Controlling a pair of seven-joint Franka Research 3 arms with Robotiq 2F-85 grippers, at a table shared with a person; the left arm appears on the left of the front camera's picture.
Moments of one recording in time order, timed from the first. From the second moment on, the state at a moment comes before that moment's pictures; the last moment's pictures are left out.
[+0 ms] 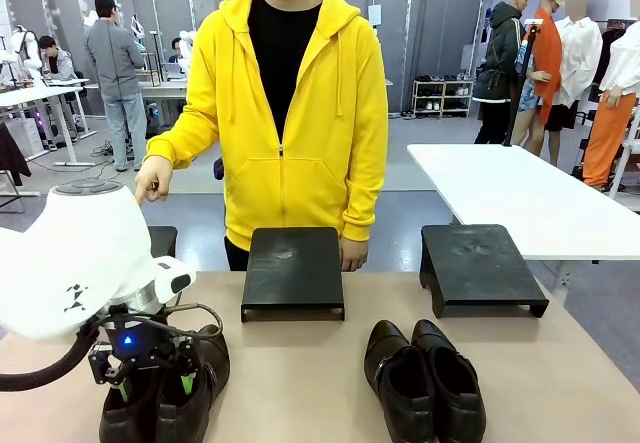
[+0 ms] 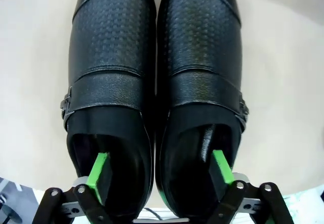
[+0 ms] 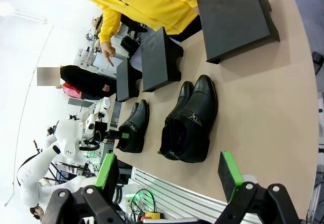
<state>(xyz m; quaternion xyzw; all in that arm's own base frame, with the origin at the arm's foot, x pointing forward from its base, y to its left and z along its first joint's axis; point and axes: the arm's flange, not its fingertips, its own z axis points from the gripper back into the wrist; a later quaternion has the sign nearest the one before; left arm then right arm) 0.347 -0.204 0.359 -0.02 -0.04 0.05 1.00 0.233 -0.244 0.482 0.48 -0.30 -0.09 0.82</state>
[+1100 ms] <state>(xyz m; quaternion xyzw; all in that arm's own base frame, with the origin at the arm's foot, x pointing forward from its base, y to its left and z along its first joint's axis) 0.353 -0.199 0.350 -0.02 -0.04 0.06 1.00 0.233 -0.244 0.482 0.48 -0.30 -0.09 0.82</state>
